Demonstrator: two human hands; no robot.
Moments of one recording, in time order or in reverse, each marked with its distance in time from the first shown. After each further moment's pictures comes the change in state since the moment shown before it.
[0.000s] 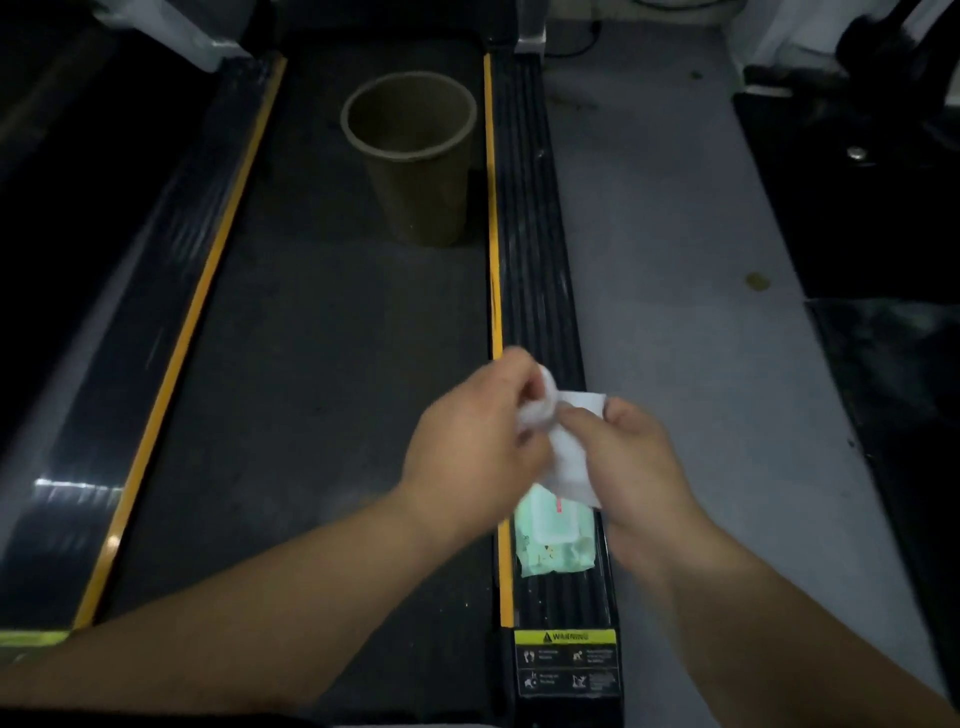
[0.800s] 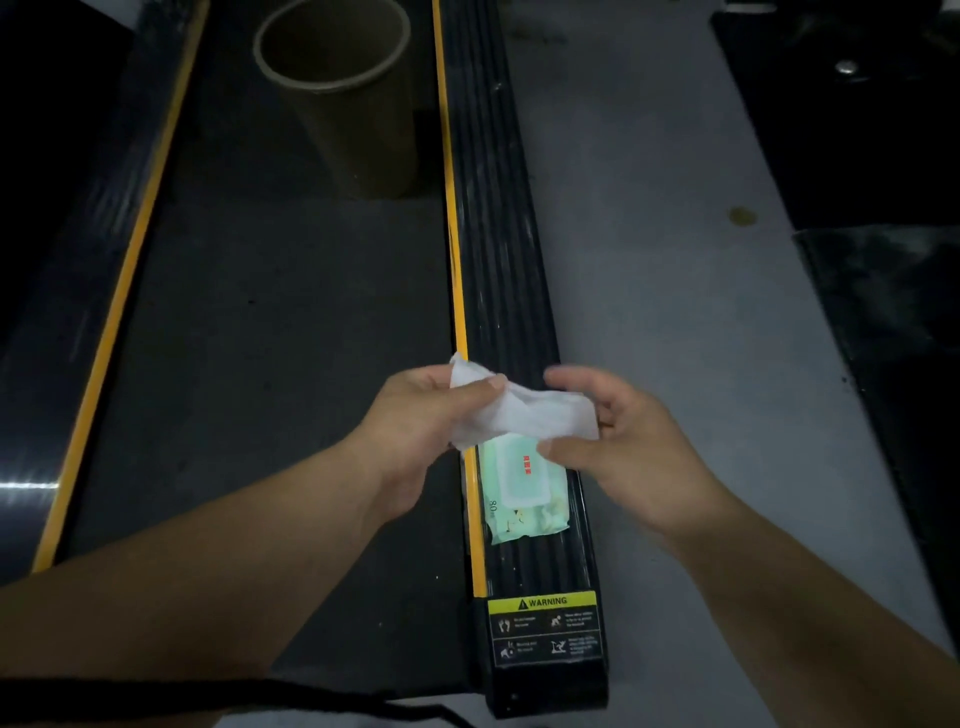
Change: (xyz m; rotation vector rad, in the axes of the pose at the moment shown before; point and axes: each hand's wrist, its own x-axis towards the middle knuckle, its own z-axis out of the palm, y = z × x) left_hand 0.016 -0.041 0.066 -0.762 -0.198 -0.618; right_hand 0.041 0.066 -0.077 -0.195 -0.250 -0.108
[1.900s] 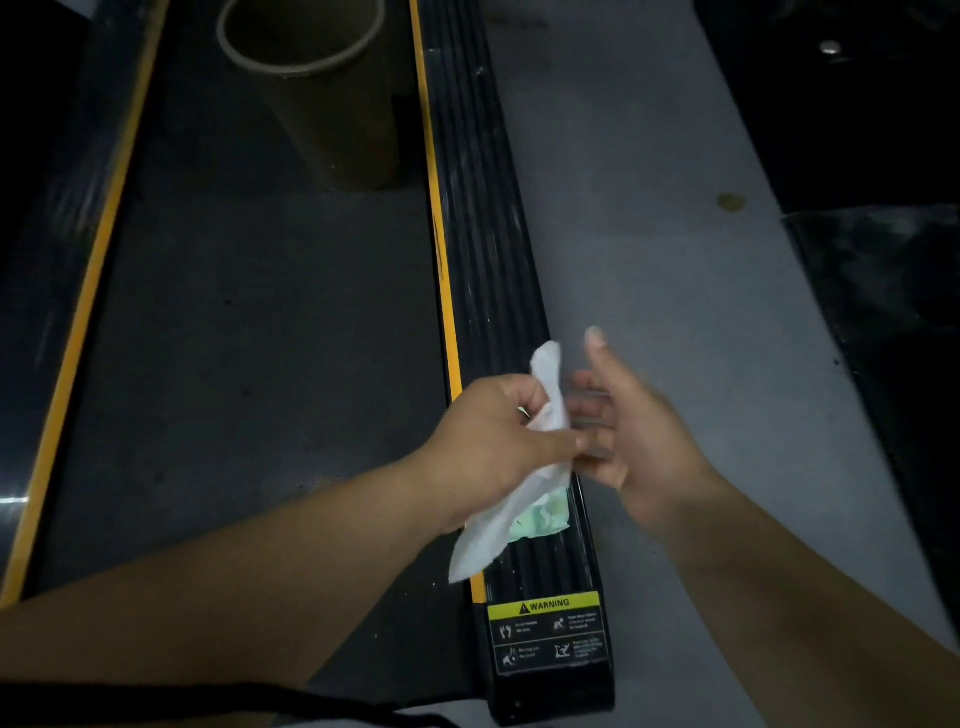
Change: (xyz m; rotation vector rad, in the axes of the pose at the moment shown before) left_hand 0.013 -0.014 0.042 0.305 -0.213 0.126; right_hand 0.022 0.007 0.003 0.319 0.143 0.279
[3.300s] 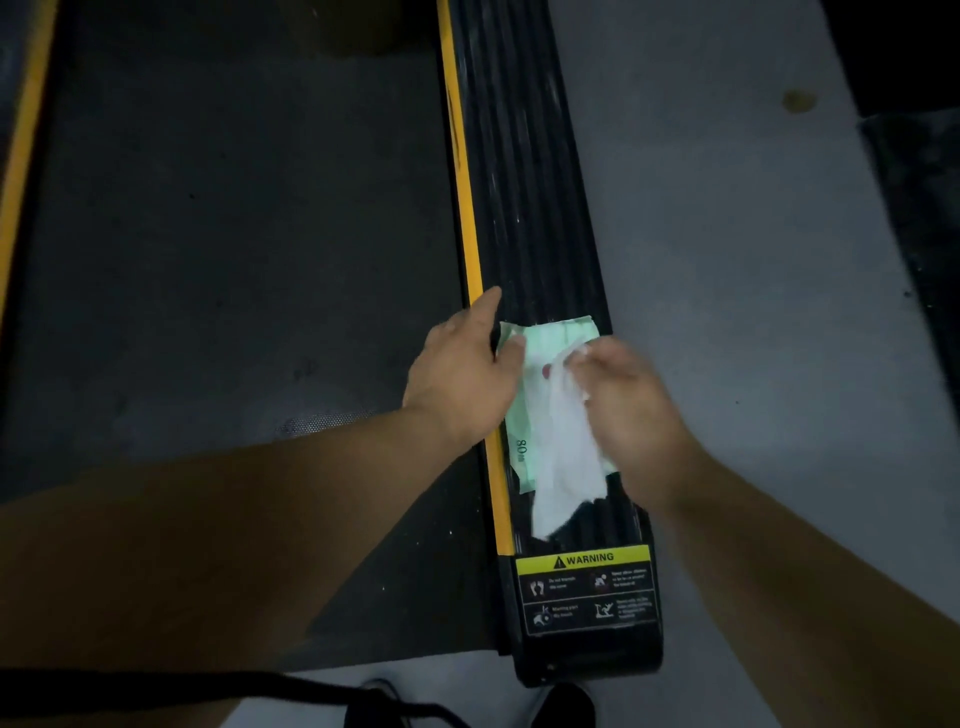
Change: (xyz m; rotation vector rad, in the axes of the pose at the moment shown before) left_hand 0.071 -0.130 -0.024 0.466 0.236 0.005; right_hand 0.067 0.107 0.030 -0.429 0.110 -0.183
